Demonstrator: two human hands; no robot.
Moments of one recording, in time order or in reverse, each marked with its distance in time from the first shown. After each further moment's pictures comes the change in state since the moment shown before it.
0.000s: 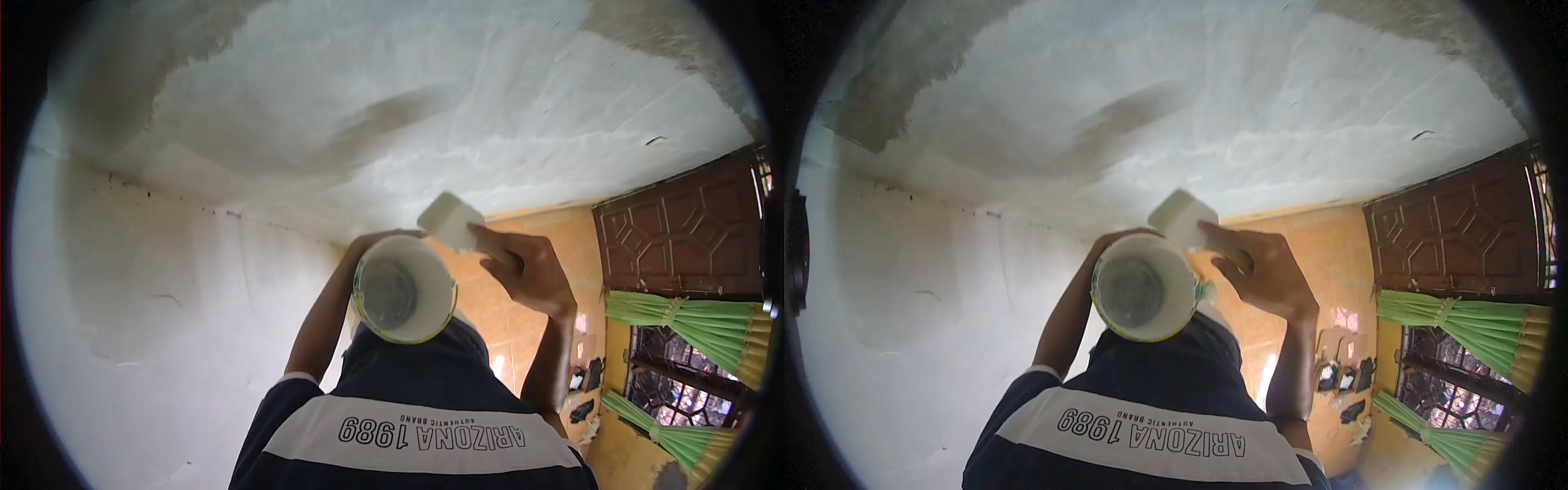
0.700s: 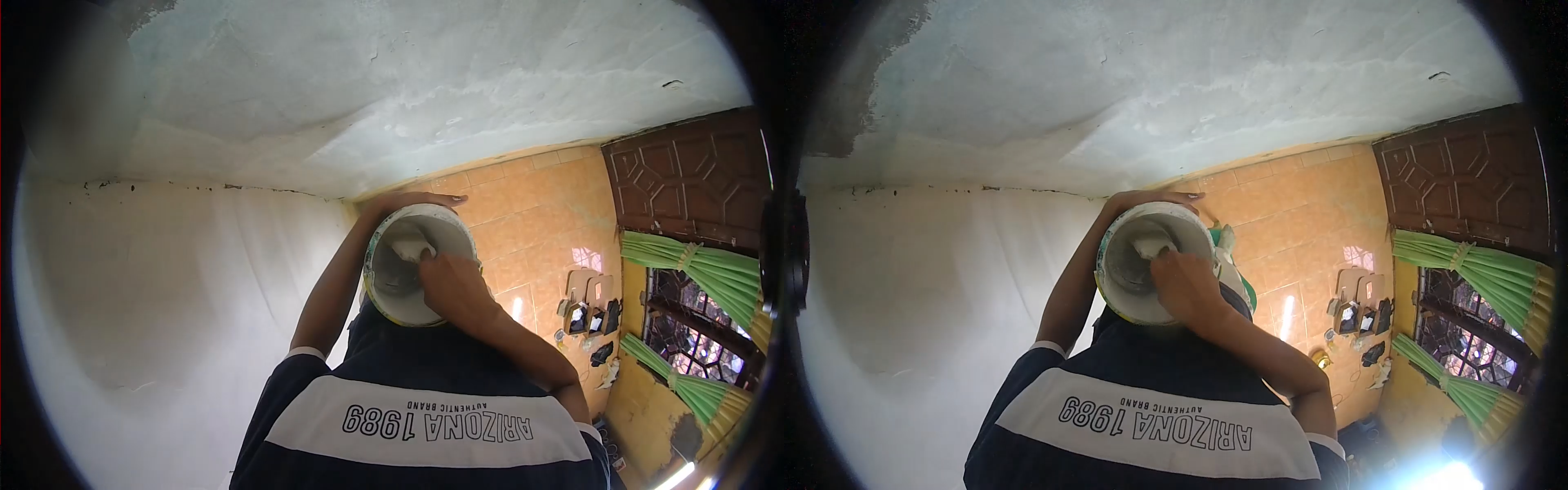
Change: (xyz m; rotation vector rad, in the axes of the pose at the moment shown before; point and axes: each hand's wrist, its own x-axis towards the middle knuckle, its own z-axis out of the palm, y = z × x) left_hand 0.003 0.038 0.028 0.394 0.093 -0.684; right_hand -0.018 -0.036 0.193 -0.354 -0.260 0.140
